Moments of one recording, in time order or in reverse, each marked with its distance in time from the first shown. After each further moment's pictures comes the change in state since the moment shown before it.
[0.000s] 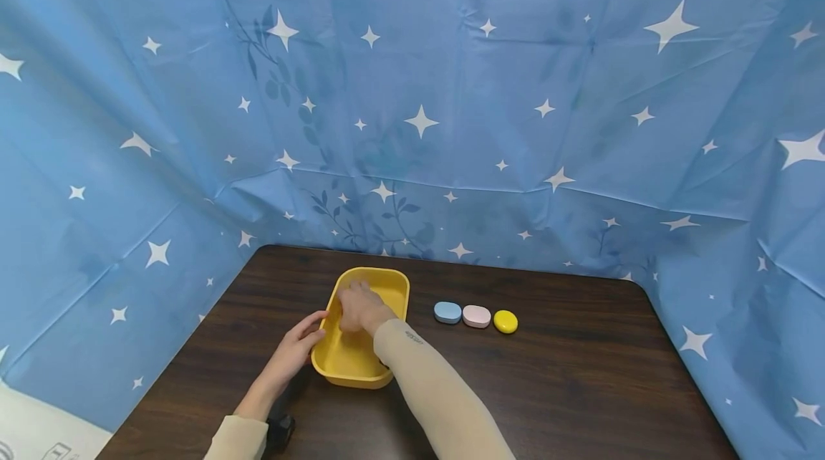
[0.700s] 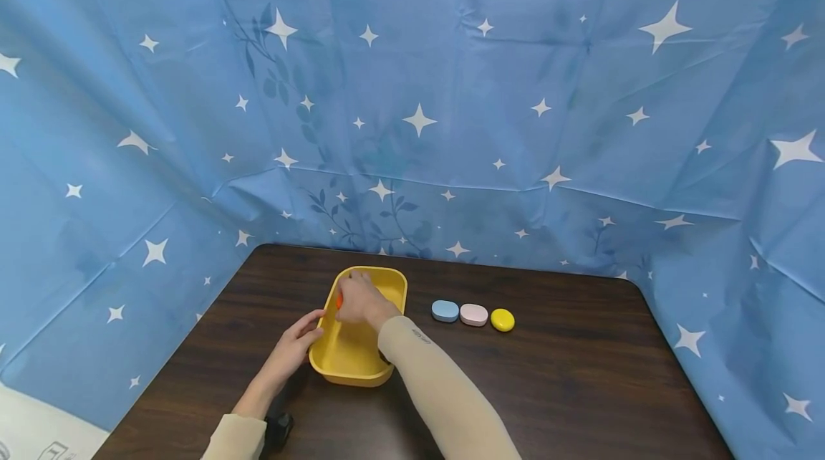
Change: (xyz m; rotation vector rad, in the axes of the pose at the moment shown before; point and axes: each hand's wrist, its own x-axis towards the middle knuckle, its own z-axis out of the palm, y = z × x) left_hand 0.001 -0.001 -0.001 0.024 0.010 -0.010; right_hand -0.004 0.006 -0.015 0.151 0.089 -0.023
